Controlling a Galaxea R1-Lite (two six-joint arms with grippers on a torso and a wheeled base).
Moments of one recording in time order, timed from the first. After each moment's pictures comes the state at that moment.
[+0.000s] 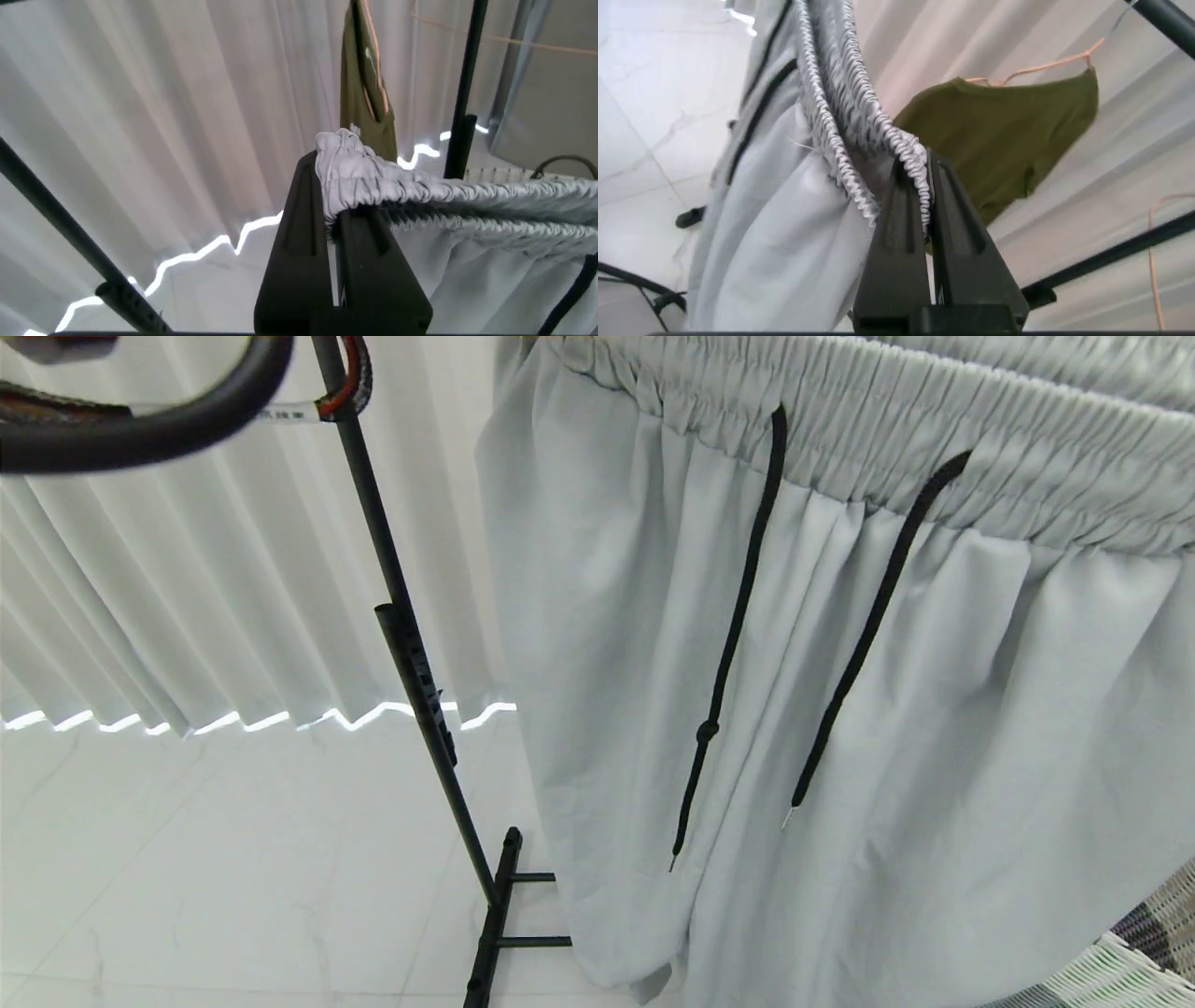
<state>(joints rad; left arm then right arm) -0.96 1.46 -1.65 0.09 0.46 0.29 1.32 1.08 -1.39 0.30 -0.56 -0.54</state>
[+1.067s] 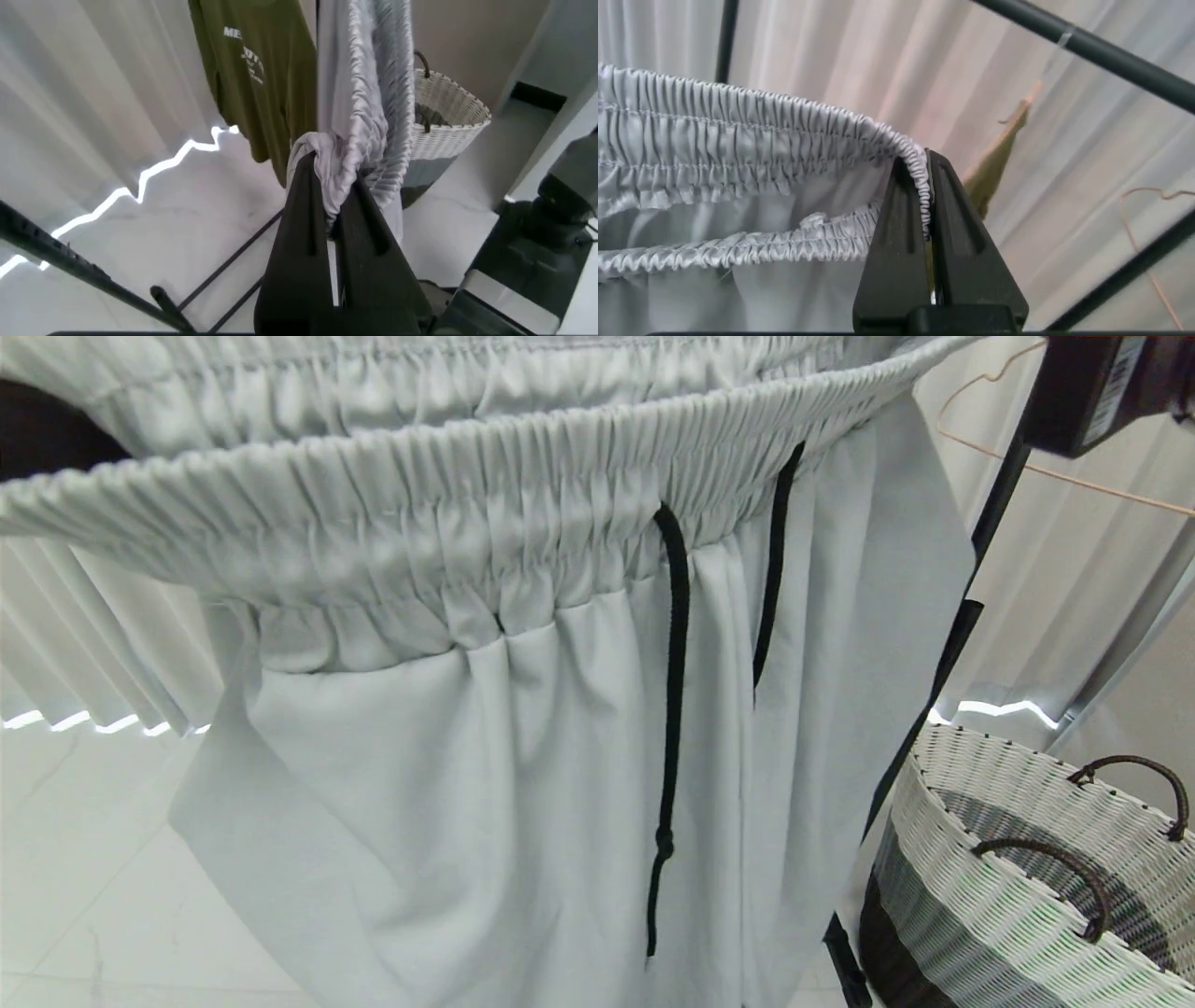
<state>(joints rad) -1.32 1.12 -1.49 0.53 0.46 0.10 1.13 1.40 -1.42 -0.27 -0.55 -0.54</state>
